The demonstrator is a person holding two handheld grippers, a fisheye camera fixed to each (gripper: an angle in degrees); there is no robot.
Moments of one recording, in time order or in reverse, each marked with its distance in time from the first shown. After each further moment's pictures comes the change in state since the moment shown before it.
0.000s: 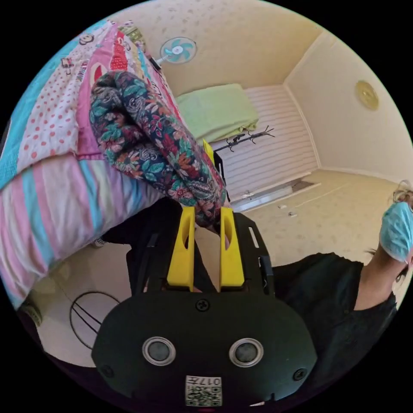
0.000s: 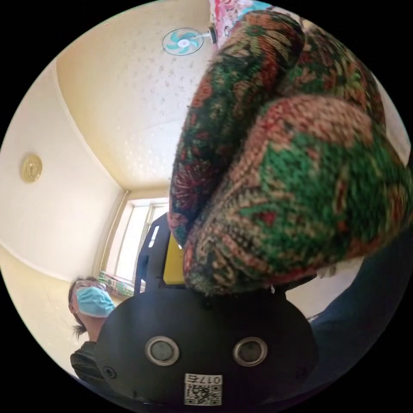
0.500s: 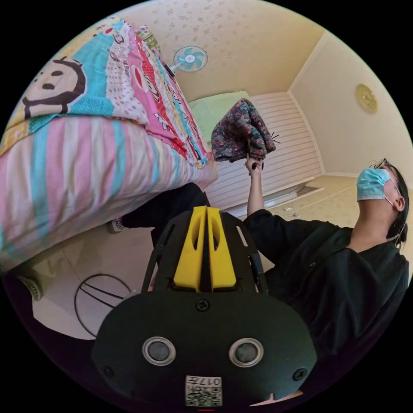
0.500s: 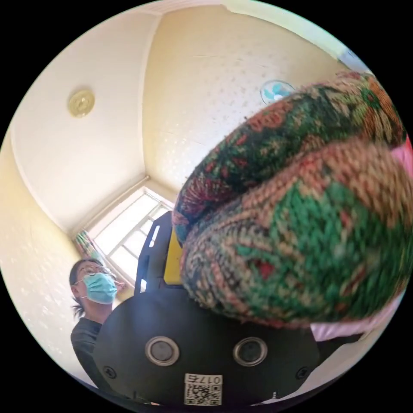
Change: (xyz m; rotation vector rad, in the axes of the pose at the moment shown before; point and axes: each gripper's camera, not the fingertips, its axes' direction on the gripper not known) left arm -0.040 0.119 -0.023 0.094 -0.095 -0.125; right arm -0.193 -0.179 -0.109 0.220 0.120 -0.573
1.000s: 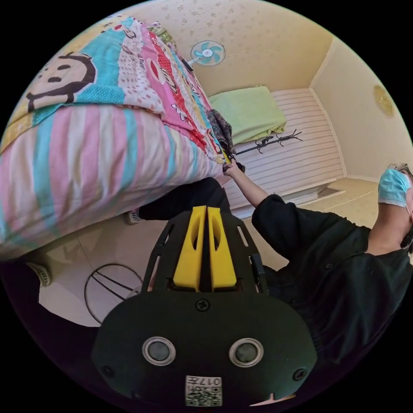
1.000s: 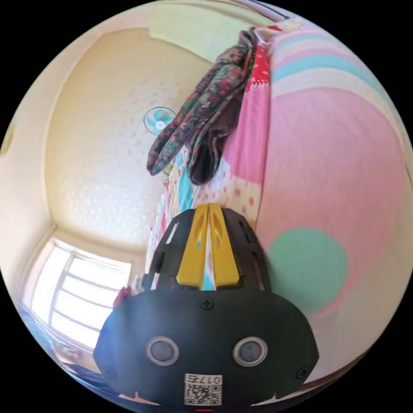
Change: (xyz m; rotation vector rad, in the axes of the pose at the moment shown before) left arm -0.009 0.000 0.081 -0.044 -0.170 -0.018; right arm 0.181 0.162 0.077 0.013 0.703 0.288
